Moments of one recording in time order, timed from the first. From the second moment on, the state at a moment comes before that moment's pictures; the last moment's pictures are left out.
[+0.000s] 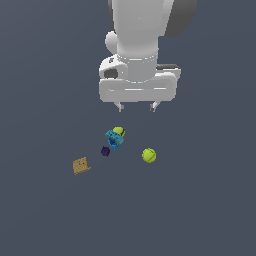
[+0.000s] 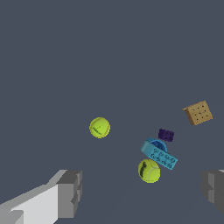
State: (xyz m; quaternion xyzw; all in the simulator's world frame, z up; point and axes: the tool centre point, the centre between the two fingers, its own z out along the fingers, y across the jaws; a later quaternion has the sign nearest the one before) arm 0.008 0.028 0.330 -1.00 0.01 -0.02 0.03
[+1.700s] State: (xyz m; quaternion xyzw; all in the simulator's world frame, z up) arm 0.010 -0.003 0.287 -1.00 -0.09 -0.02 0.02
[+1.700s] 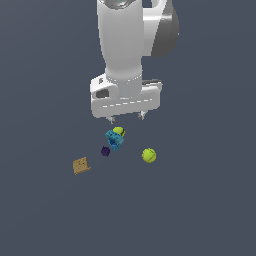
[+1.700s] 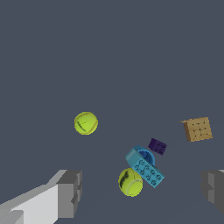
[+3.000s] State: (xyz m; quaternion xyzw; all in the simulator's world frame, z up) arm -0.029 -0.051 0.180 -0.93 -0.37 -0.01 0.00
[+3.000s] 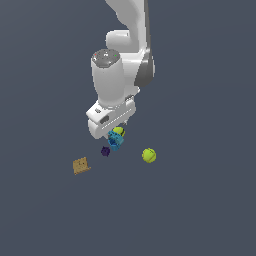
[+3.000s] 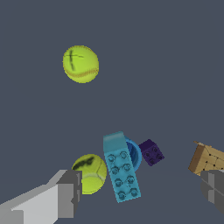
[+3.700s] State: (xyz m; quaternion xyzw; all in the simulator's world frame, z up) arm -0.052 -0.066 0.143 -0.88 -0.48 0.00 0.00
